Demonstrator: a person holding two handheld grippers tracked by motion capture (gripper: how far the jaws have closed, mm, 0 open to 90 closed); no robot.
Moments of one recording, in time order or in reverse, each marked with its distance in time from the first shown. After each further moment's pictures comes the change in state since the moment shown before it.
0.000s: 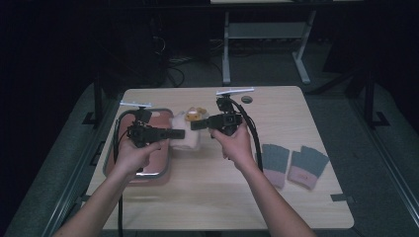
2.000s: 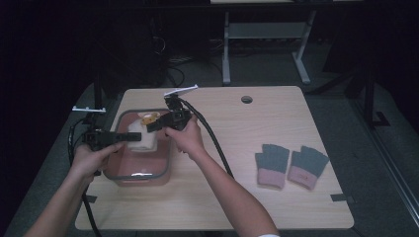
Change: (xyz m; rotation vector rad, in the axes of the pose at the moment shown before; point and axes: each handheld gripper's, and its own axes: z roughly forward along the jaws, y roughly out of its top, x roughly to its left) left arm 0.077 -0.028 -0.084 -0.020 0.131 -0.141; right arm 0.026 0.030 0.132 0.161 0.096 -0.018
